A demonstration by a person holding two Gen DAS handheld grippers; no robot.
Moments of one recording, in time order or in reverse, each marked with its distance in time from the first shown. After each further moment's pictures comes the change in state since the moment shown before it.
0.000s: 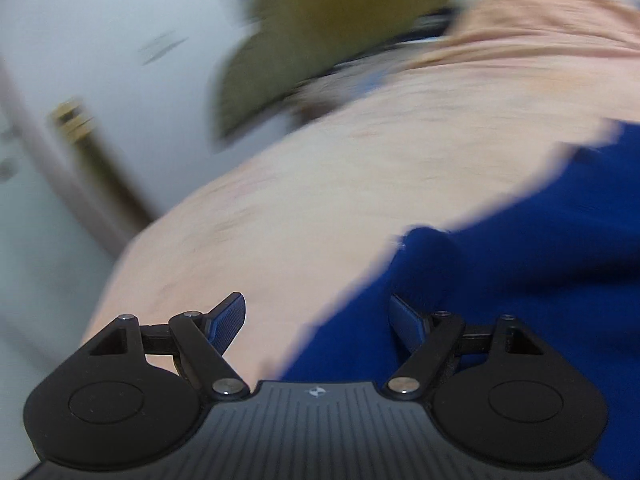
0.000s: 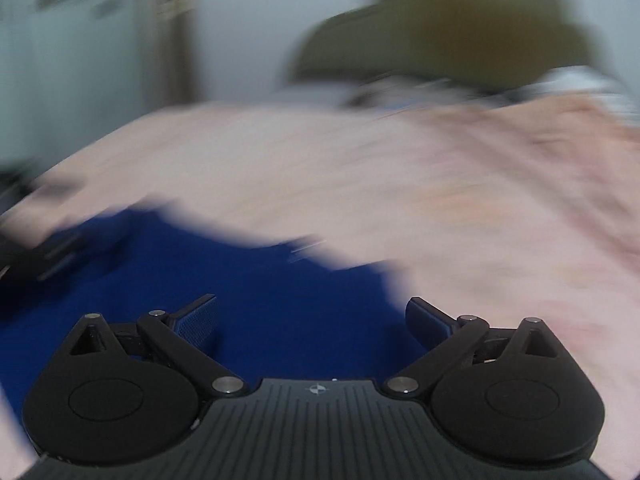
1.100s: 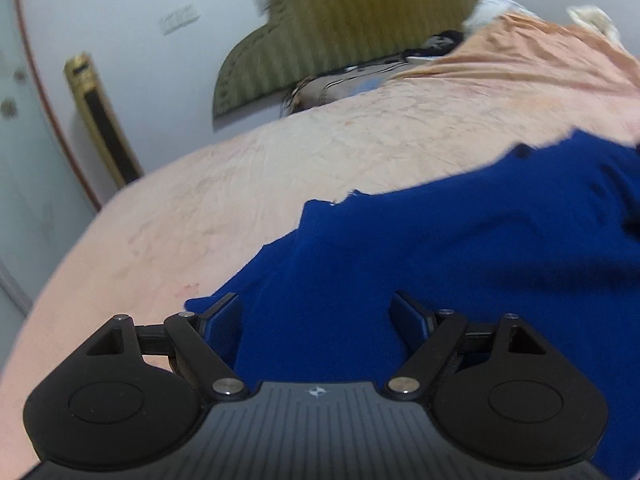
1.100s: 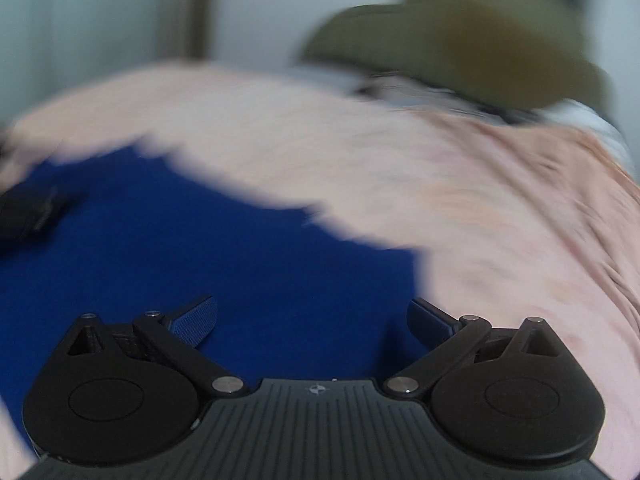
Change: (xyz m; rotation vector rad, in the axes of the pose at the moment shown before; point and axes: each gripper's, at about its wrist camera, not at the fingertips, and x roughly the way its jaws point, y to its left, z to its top) left arm -0.060 -0.016 -0.062 -0.078 -0.037 -0.140; right arm -0.002 0.022 -0.024 -0.203 0.060 -0.156
